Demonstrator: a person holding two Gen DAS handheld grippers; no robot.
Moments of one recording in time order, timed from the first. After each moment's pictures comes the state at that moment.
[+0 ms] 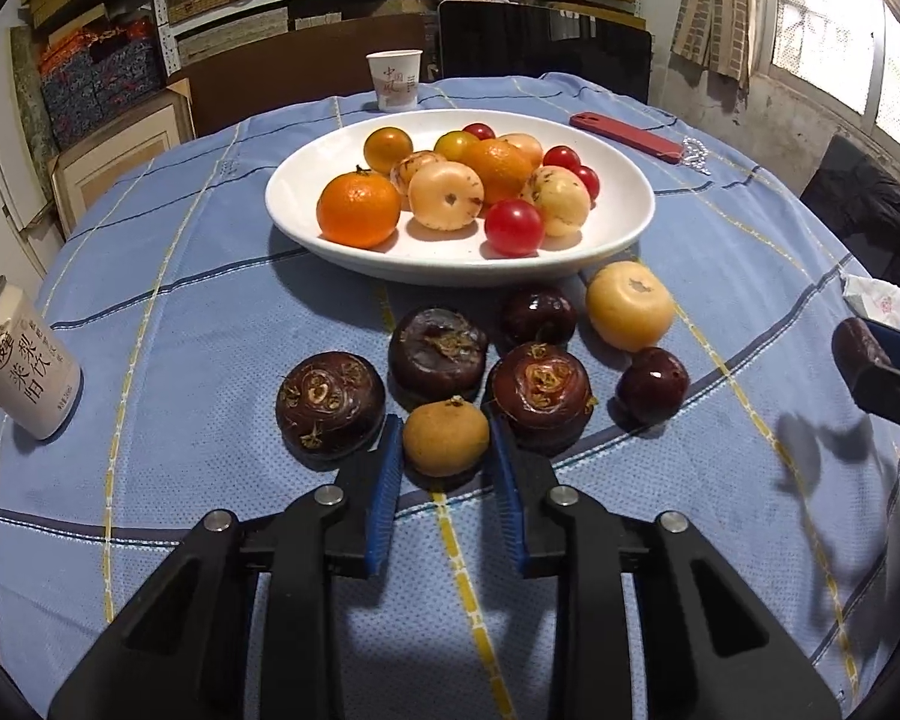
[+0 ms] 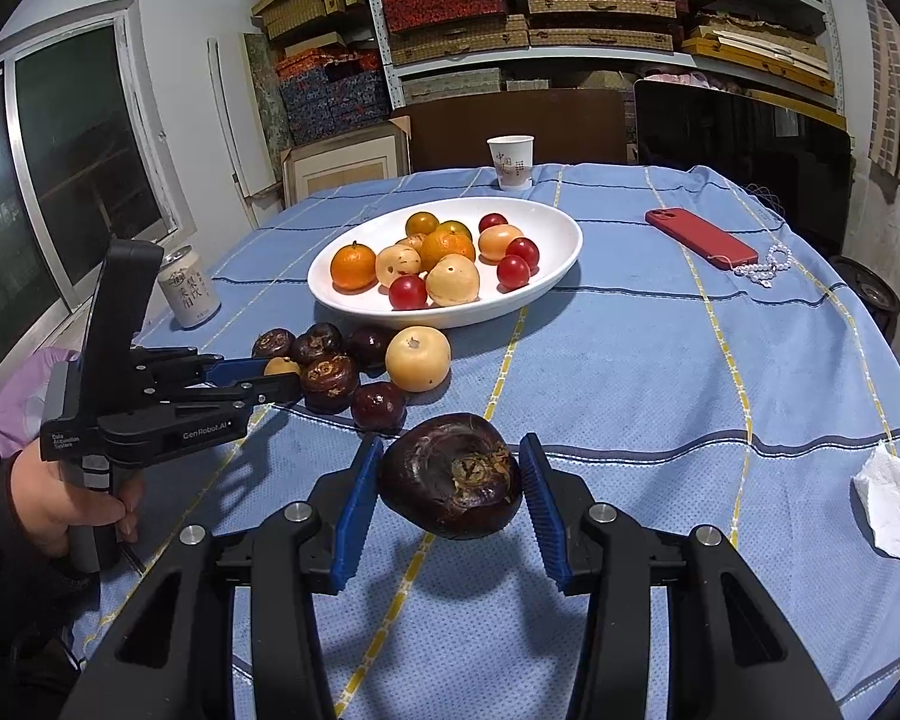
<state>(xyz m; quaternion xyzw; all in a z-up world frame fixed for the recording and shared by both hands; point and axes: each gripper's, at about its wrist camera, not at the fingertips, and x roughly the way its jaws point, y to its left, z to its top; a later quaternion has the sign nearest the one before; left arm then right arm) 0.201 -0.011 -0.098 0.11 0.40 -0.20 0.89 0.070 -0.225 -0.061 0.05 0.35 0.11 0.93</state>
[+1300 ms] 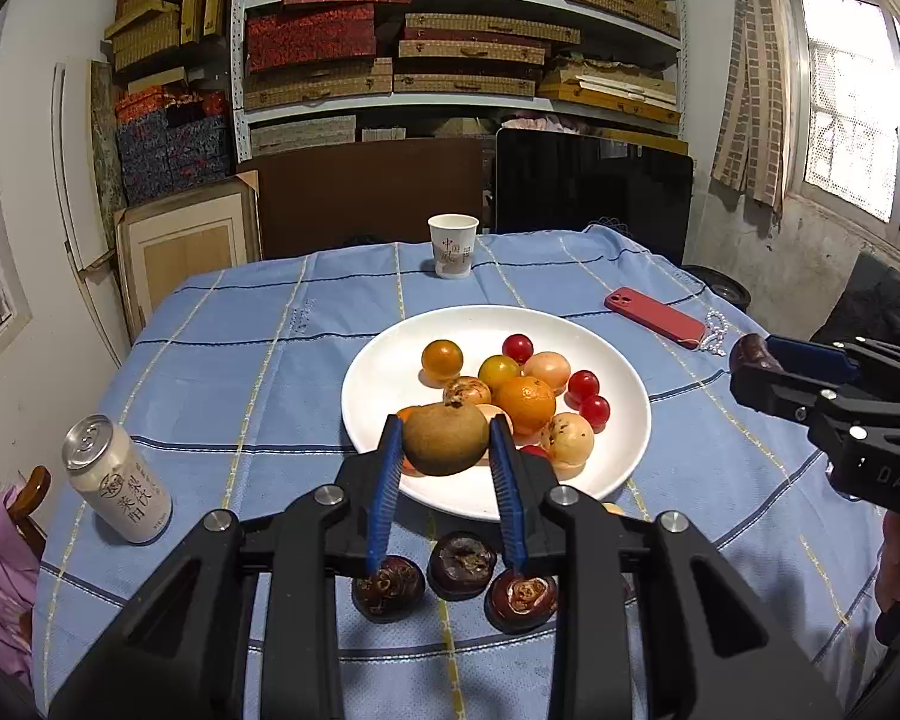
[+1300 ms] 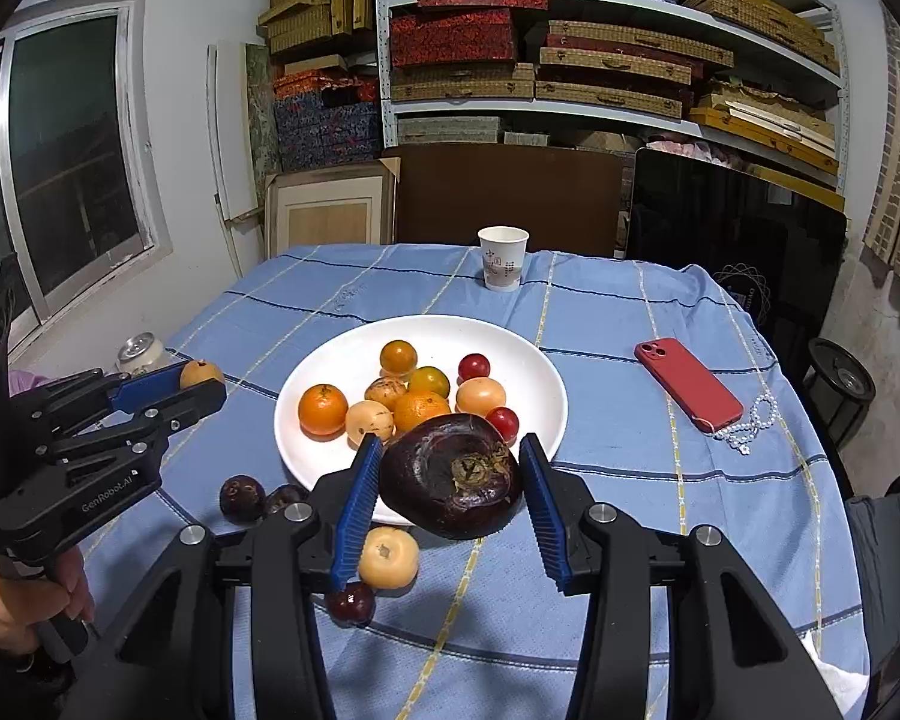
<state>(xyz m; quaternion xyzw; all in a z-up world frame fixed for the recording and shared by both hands) 0.207 -0.011 0.009 0.05 0.29 -0.15 0.94 0.159 -0.216 0.023 0.00 0.31 0.08 0.95</state>
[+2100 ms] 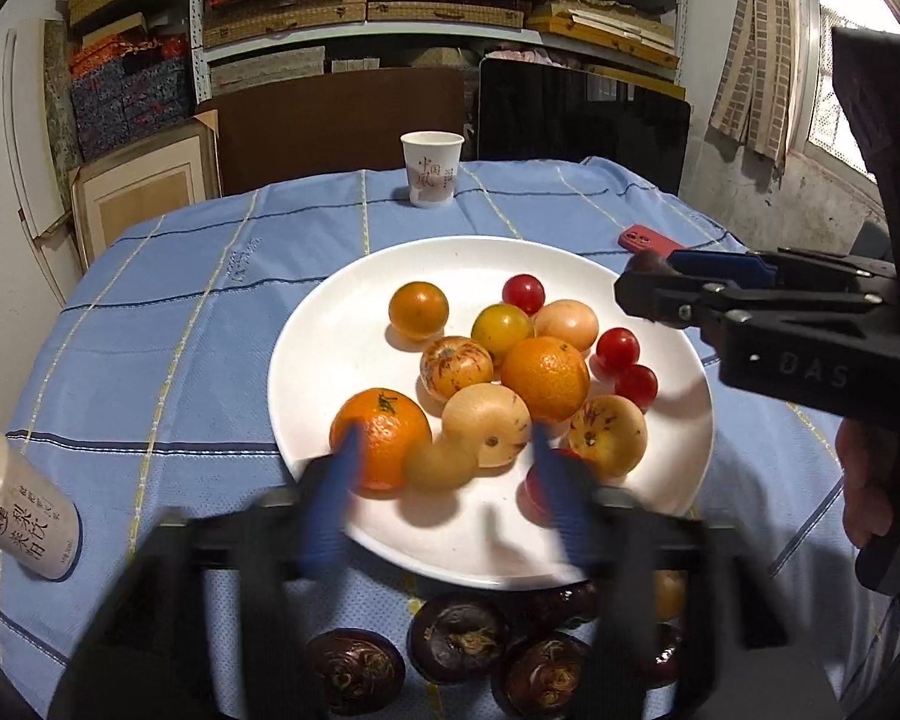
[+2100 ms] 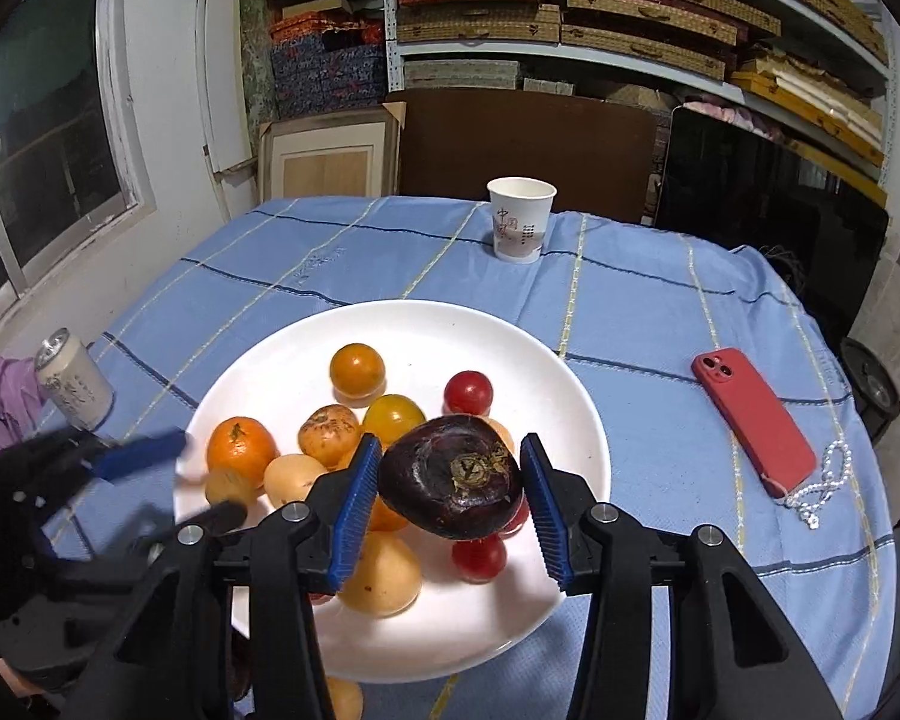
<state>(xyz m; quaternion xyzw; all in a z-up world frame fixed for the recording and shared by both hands) 0.297 -0.039 -0.053 0.06 0.35 -0.17 0.92 0.285 -0.204 -0.022 -0.03 0.36 0.09 0.93</state>
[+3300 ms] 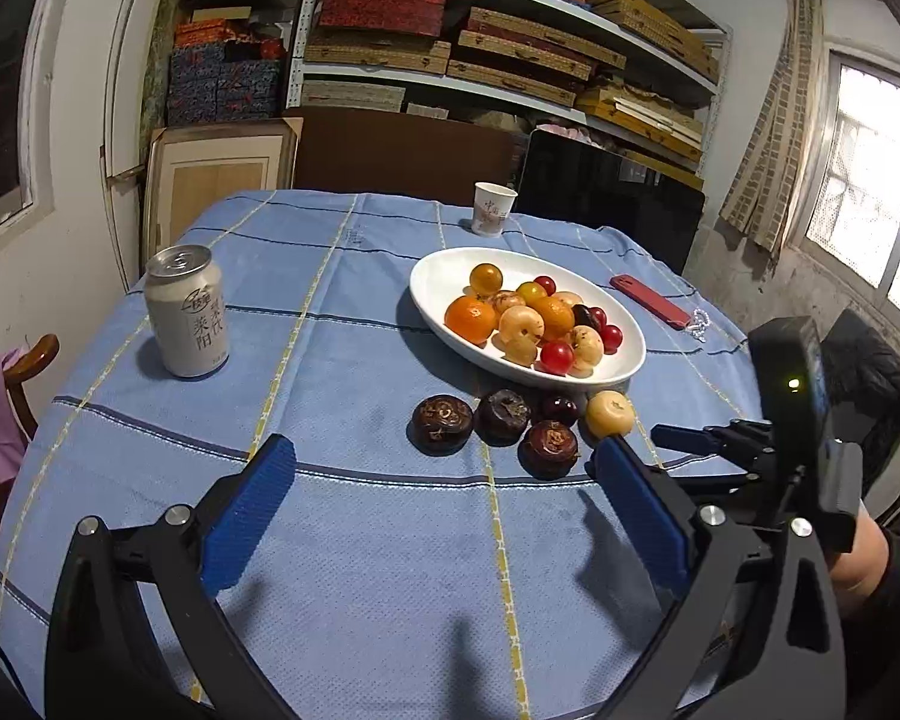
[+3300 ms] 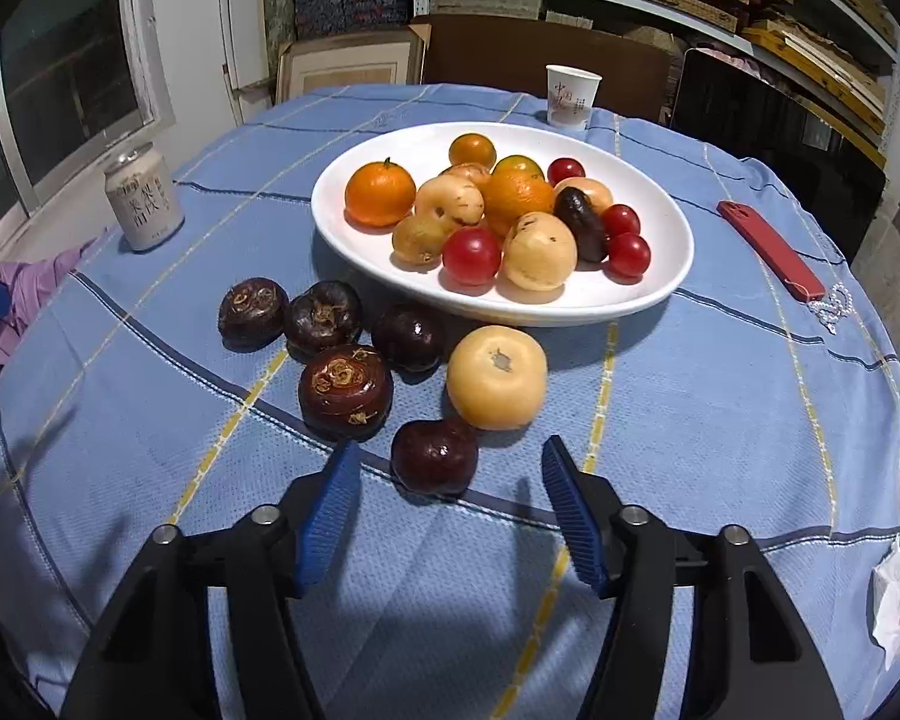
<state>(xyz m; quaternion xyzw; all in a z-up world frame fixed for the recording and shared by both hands) 0.121 0.080 -0.024 -0.05 0.31 -0.14 0.94 0.155 -0.141 -0.083 -0.05 0.45 0.08 0.89</state>
